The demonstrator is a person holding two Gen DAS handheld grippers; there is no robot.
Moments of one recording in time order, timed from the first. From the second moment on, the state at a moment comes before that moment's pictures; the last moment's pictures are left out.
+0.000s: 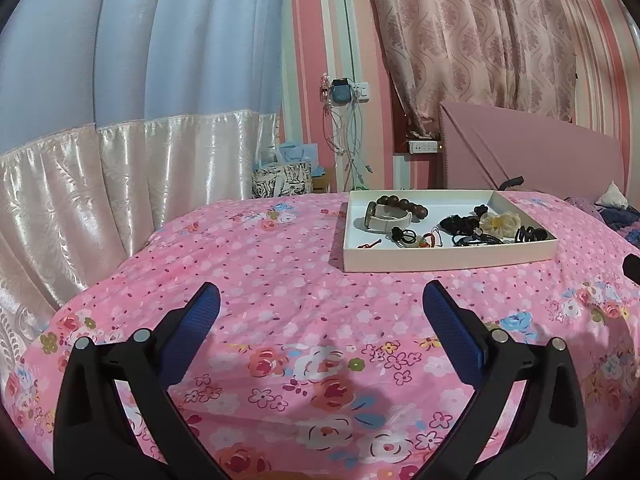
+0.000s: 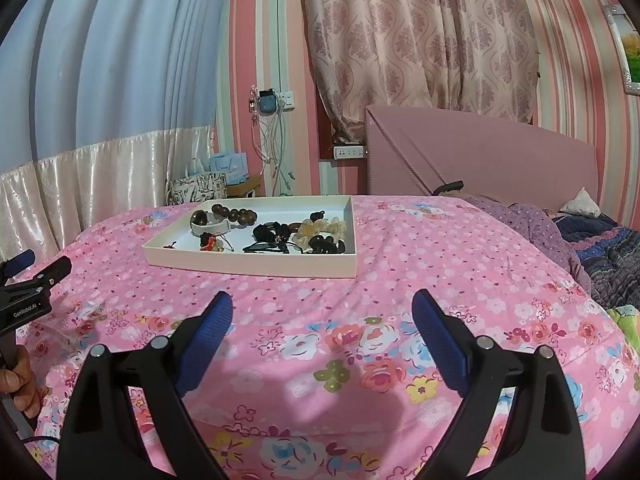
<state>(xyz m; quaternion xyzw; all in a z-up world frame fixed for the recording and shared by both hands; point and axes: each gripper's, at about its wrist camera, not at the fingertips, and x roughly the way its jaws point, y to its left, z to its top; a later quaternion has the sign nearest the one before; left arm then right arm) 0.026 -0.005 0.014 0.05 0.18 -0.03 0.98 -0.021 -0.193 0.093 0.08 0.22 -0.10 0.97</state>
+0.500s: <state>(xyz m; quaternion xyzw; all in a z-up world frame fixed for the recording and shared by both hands) 0.026 -0.003 0.014 0.04 0.18 -0.03 0.98 -0.021 -0.192 0.092 0.08 0.22 -0.10 0.97</state>
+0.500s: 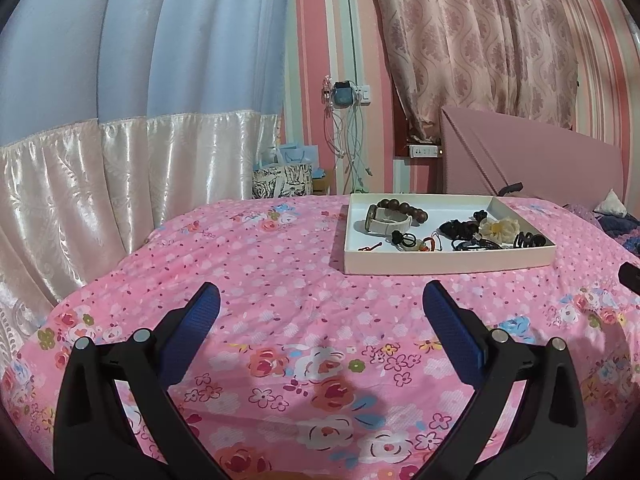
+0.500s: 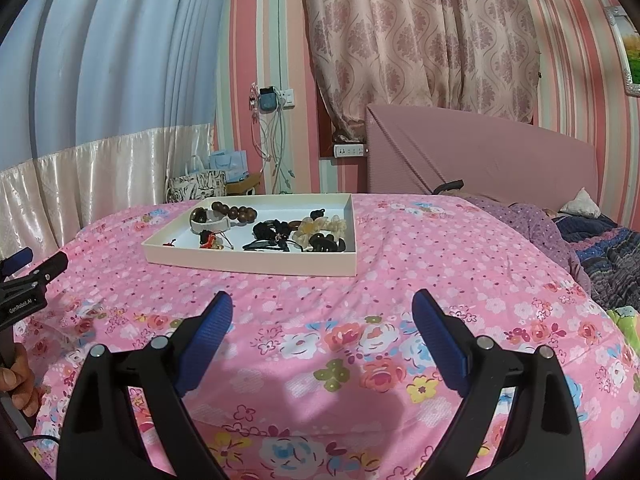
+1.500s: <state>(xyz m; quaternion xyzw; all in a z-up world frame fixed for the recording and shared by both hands) 0.025 -0.001 0.013 0.03 0.18 -0.03 0.98 -0.019 -0.190 0.091 0.07 0.24 -0.11 0.96</state>
